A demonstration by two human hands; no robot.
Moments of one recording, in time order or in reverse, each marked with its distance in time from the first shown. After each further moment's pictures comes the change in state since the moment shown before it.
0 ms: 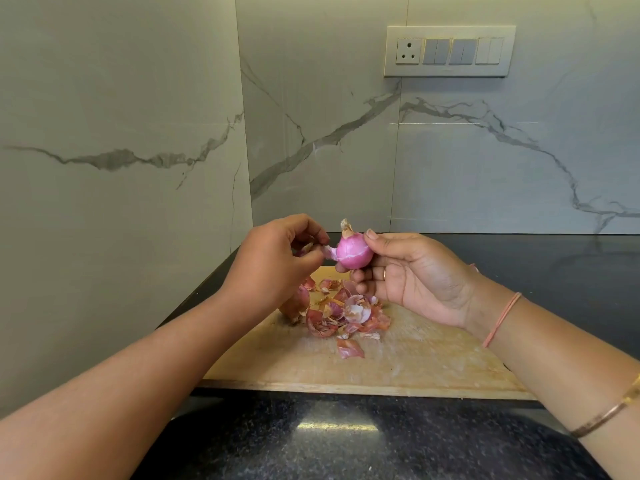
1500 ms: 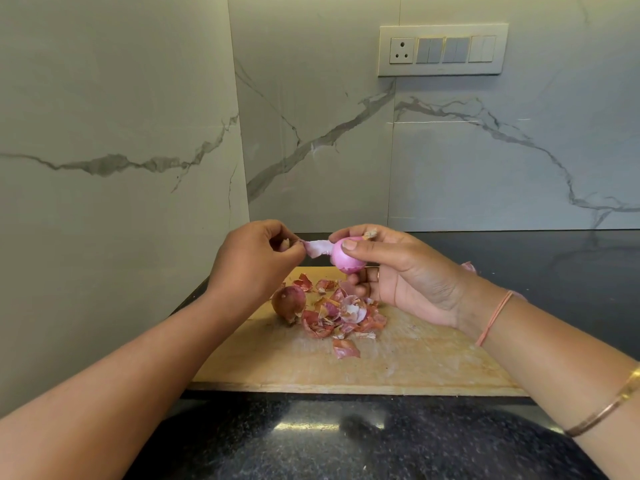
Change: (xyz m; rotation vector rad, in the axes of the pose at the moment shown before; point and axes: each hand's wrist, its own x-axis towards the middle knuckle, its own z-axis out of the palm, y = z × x) left_hand 0.004 -0.006 -0.001 0.075 0.079 -0.221; right_hand -0.003 0.000 0.003 -0.132 -0.023 -0.042
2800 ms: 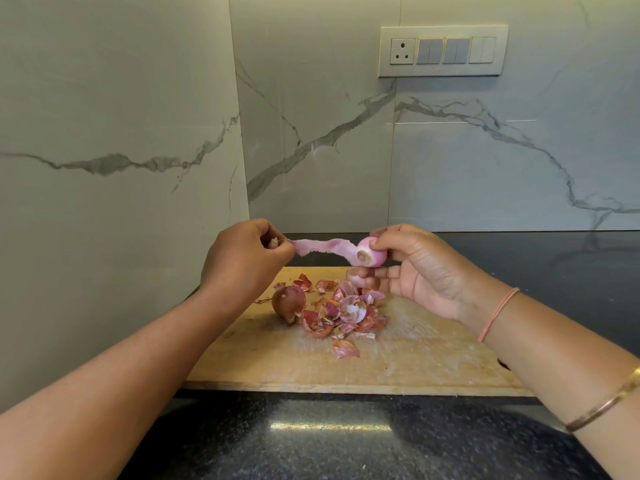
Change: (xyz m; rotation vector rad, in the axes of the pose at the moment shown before) left_hand 0.007 -0.012 -0.003 0.053 0.026 -0.027; right_hand 0.003 -0.002 -0.013 0.033 0.280 0.021
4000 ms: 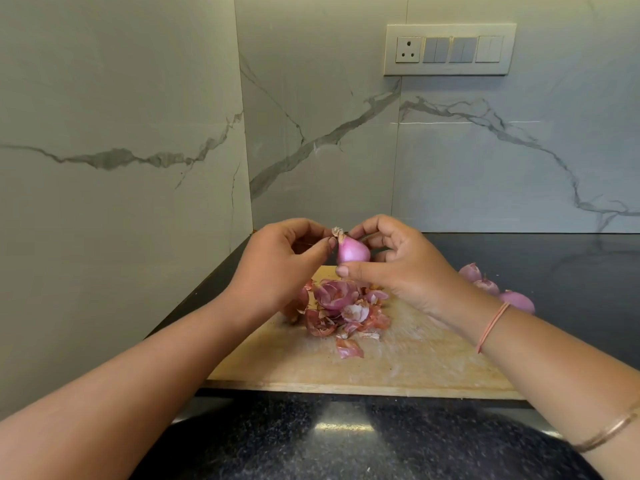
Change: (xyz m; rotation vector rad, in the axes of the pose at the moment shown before) left_hand -0.015 0.020 0.007 -0.360 -0.153 0.120; right_hand -0.001 0.014 0.009 -0.531 -0.025 -0.361
